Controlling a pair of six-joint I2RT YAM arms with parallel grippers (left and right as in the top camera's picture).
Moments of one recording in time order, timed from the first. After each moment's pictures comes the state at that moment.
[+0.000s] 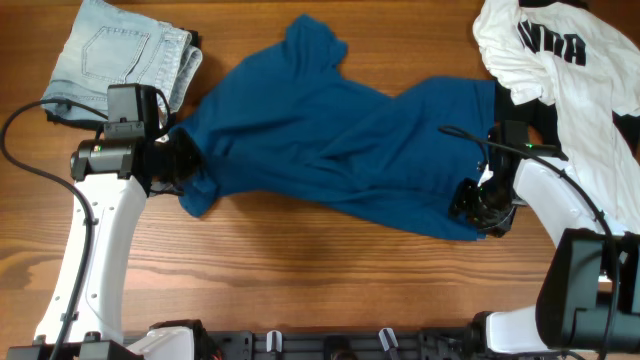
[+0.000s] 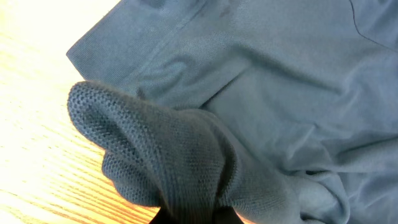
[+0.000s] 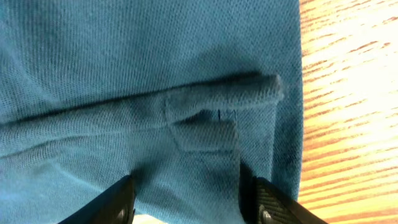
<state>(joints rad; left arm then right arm) 0.05 1.38 1.14 -0.95 0.08 -0.53 -0.10 1.63 0.89 -0.93 -0.09 0.35</state>
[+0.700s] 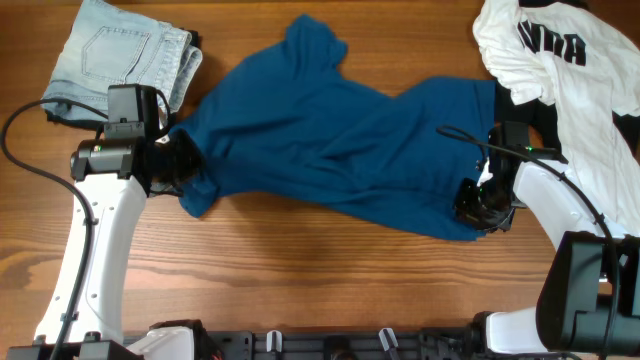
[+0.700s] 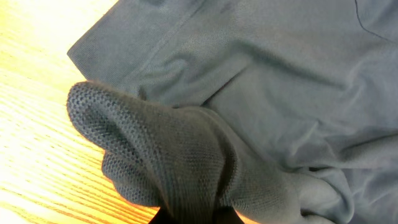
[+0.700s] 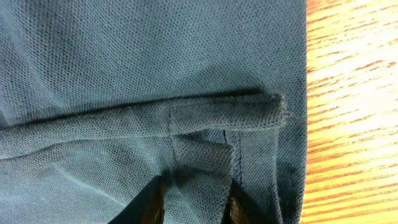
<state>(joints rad) 0.05 1.38 1.14 -0.95 0.08 -0.51 -0.10 1.62 0.87 -0.89 -0.09 0.32</state>
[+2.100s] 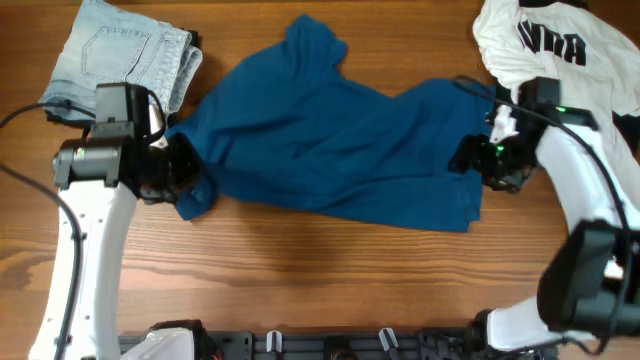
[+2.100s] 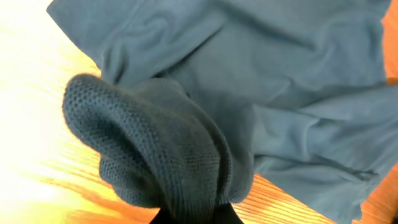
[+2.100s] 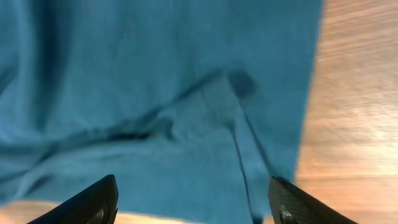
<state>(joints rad) 0.05 1.34 1.24 -1.15 0.18 -0.51 -0.15 1.69 1.17 -0.98 -0.26 0.15</state>
